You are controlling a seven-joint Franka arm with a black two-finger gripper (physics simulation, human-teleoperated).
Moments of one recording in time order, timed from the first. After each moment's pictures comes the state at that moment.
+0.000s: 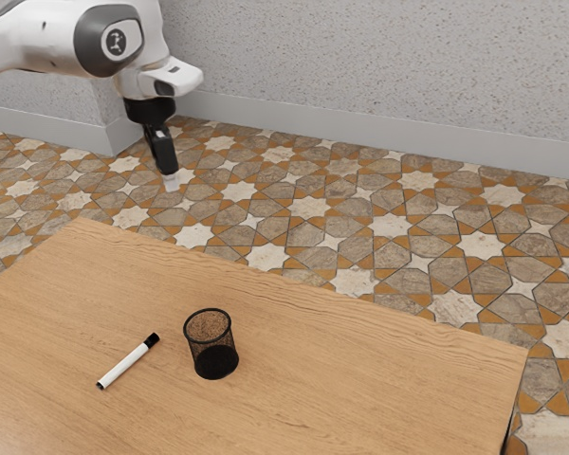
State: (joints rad) arm -0.12 0.09 0.14 -1.59 -0.01 1.65 0.73
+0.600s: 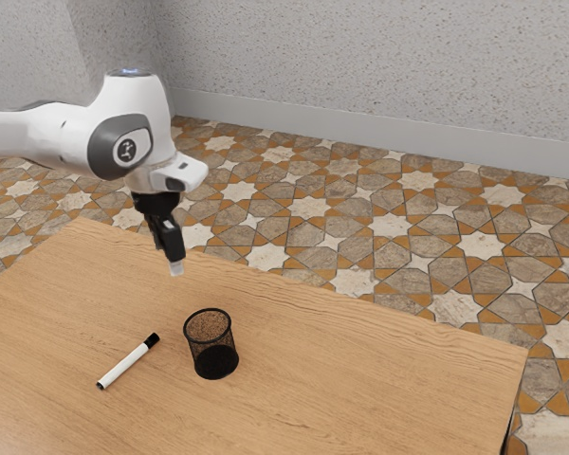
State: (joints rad) arm -0.19 0.01 0.20 -2.04 0.00 1.97 0.56
